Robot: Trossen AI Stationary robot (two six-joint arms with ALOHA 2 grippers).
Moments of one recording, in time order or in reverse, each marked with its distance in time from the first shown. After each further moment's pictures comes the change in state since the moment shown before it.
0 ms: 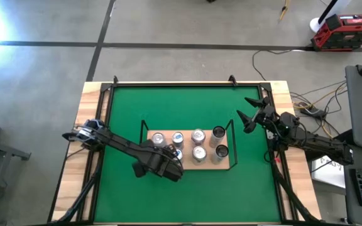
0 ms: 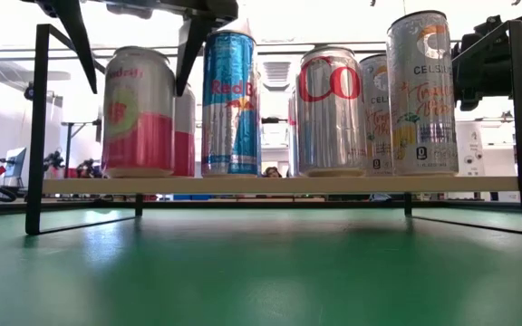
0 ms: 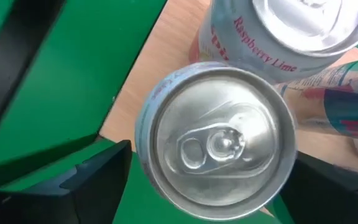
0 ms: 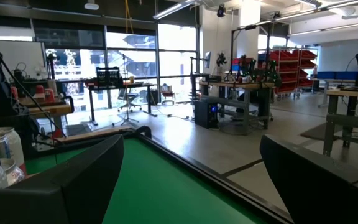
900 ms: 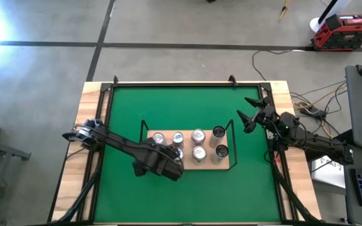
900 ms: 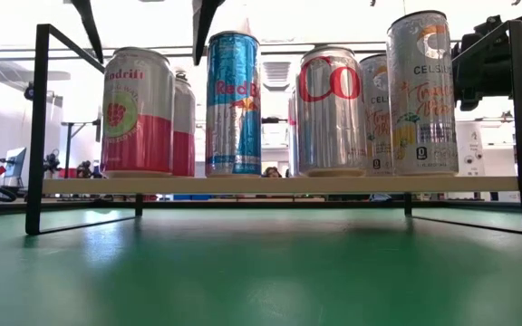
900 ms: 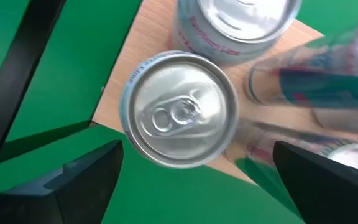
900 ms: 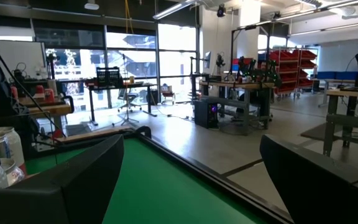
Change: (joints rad) left arm -0.002 -0.005 0.115 -0.049 -0.008 0.065; right arm 0.000 0.000 0.000 0.000 0.000 -0.001
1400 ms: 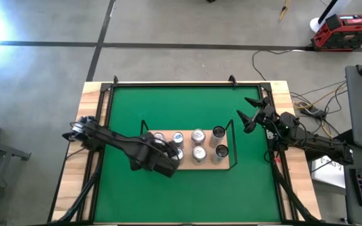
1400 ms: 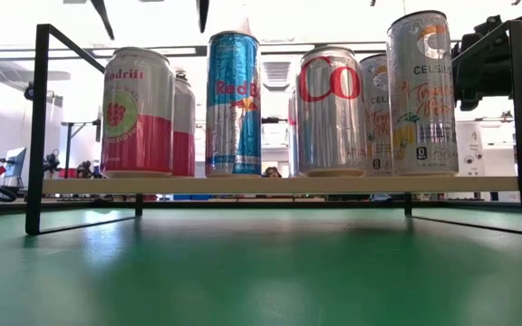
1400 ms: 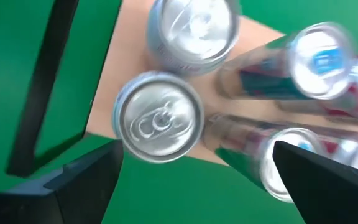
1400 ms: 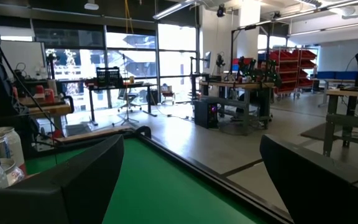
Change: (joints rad) left arm -0.001 -0.075 0.023 0.000 -0.045 0.113; right arm 0.000 0.000 0.000 0.000 0.000 0.001
